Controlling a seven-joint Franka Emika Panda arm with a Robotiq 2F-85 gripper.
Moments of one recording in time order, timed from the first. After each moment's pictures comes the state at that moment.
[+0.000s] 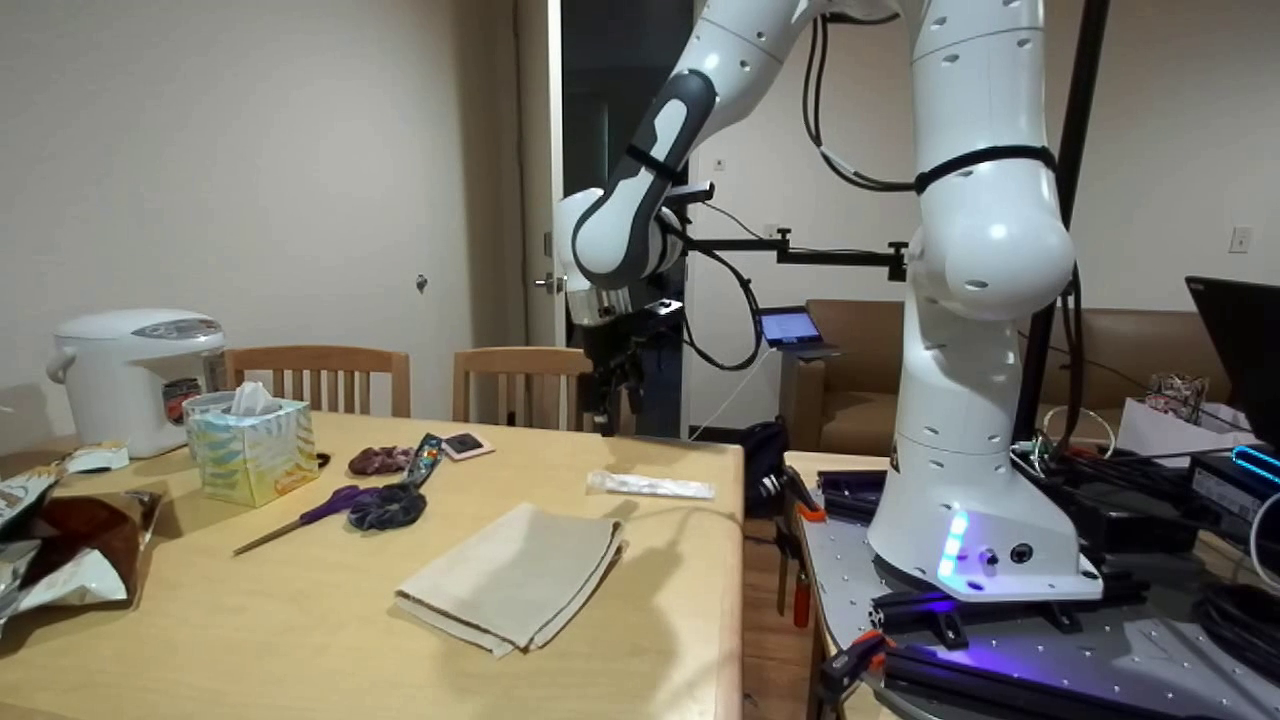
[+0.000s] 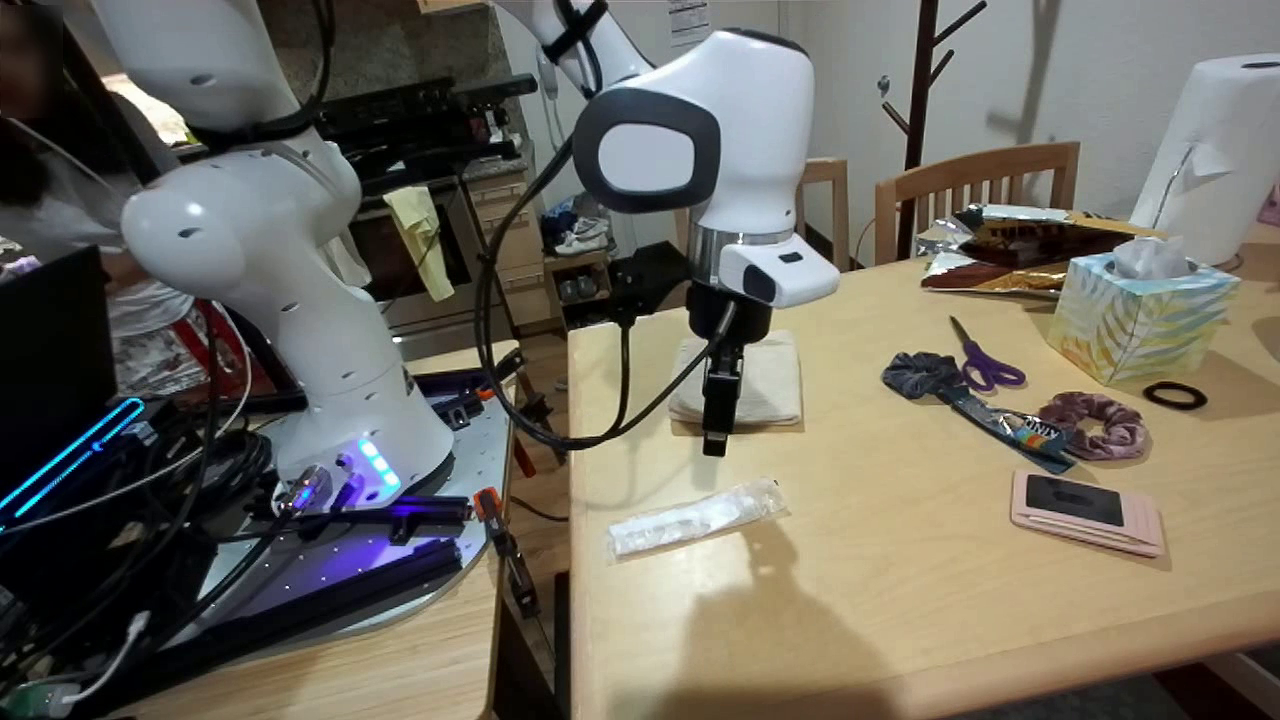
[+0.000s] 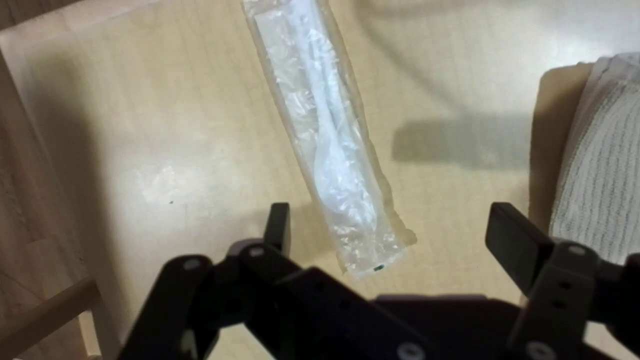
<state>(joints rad) -0.17 0.14 -0.20 -2.48 -0.08 2.44 0.05</state>
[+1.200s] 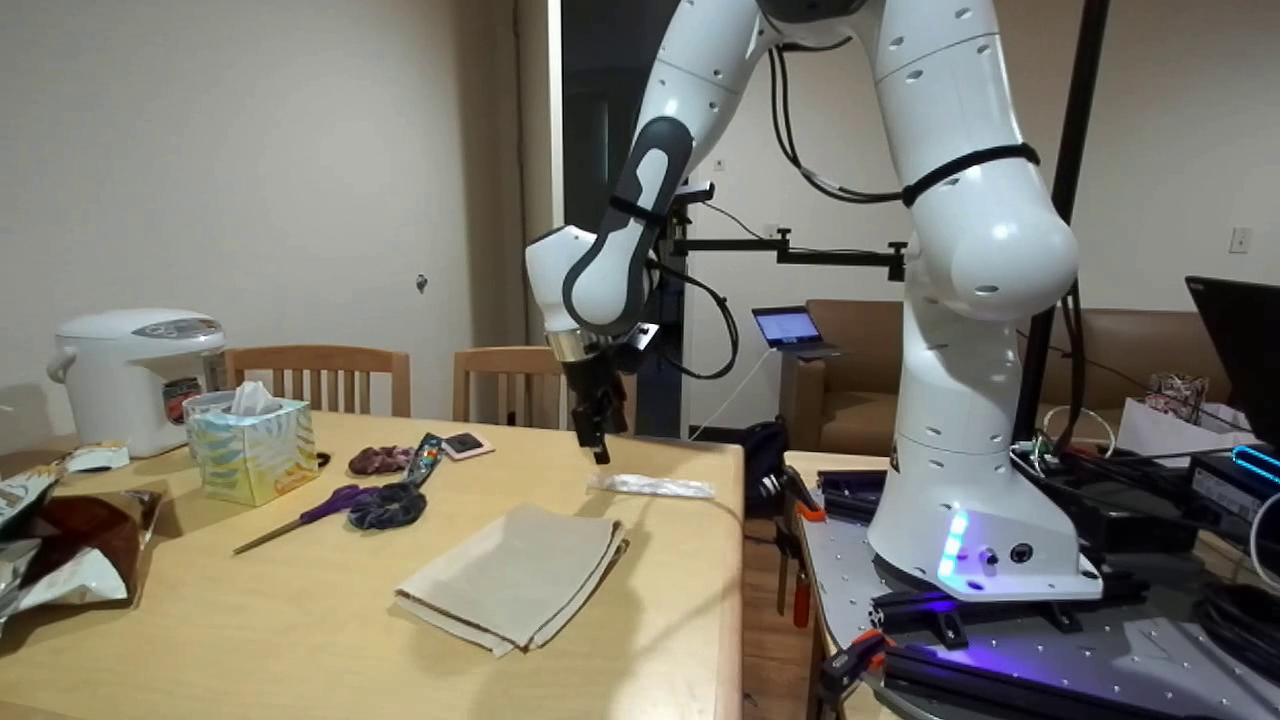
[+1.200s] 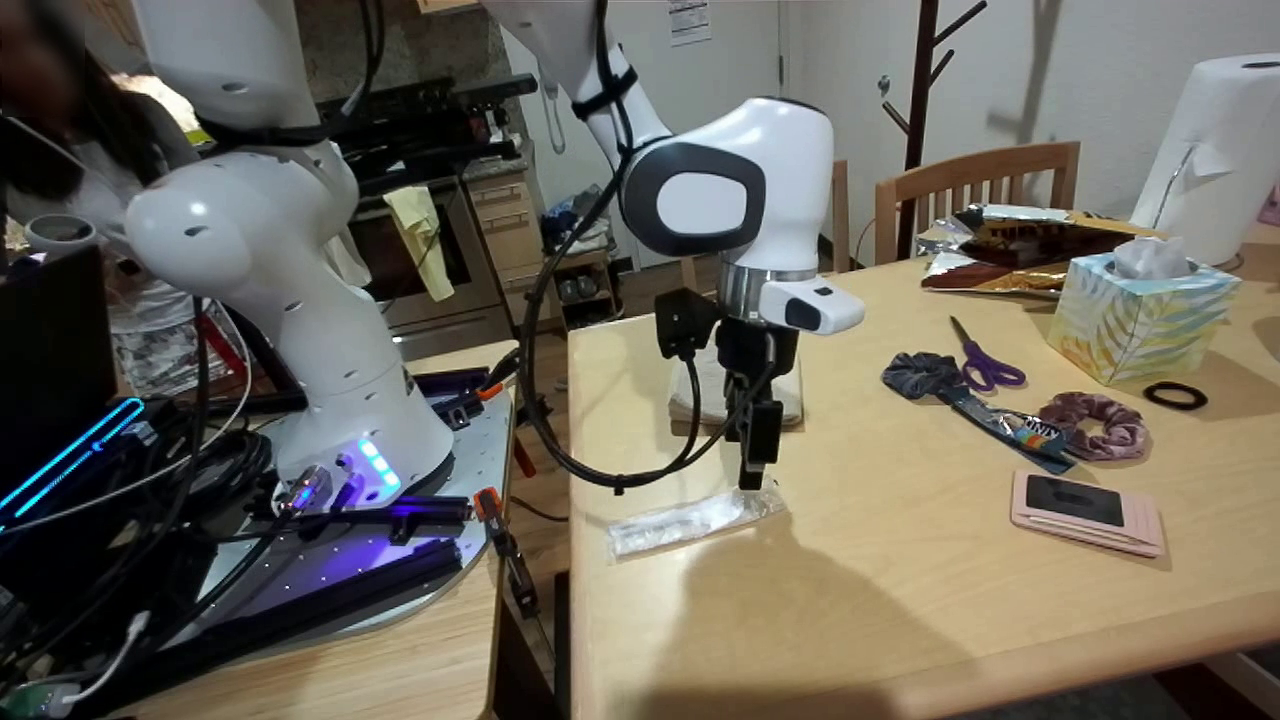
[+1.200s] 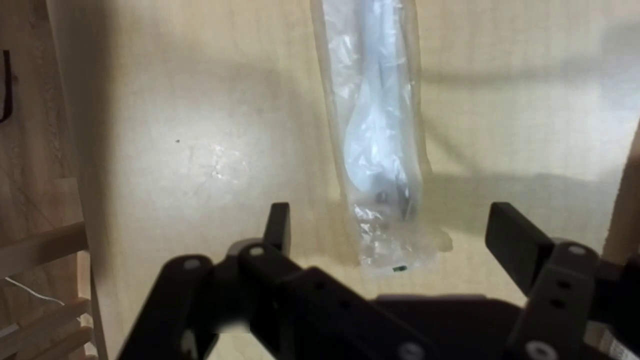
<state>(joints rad) -0.13 0.32 -0.20 -2.39 -0.28 2.51 0.08</state>
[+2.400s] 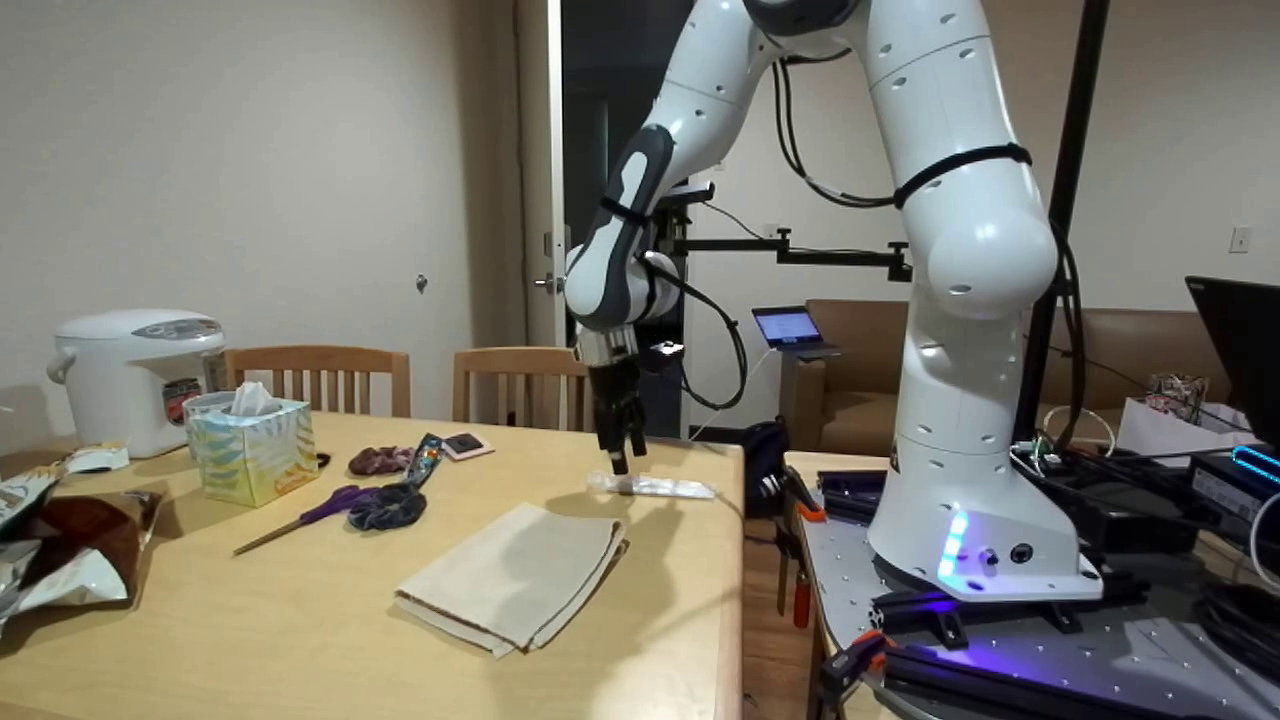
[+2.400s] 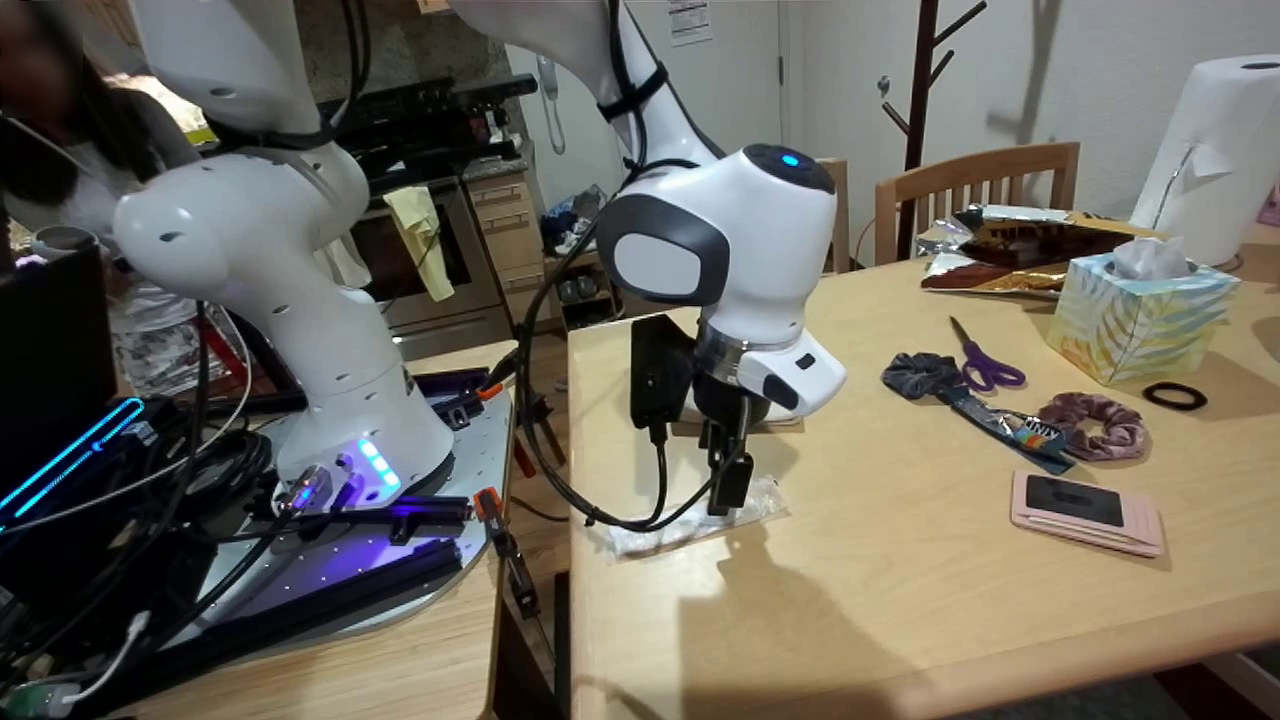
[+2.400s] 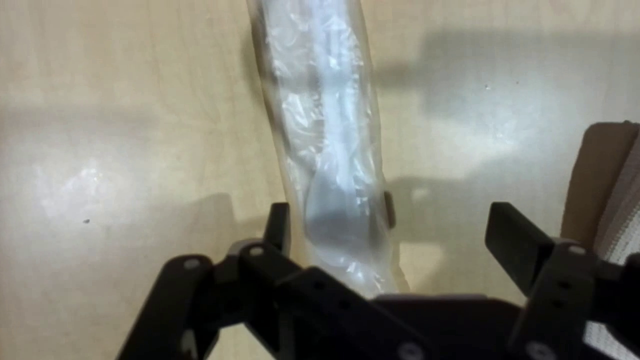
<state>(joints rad) -0.29 0.34 -0.13 -2.42 0.11 2.50 -0.34</state>
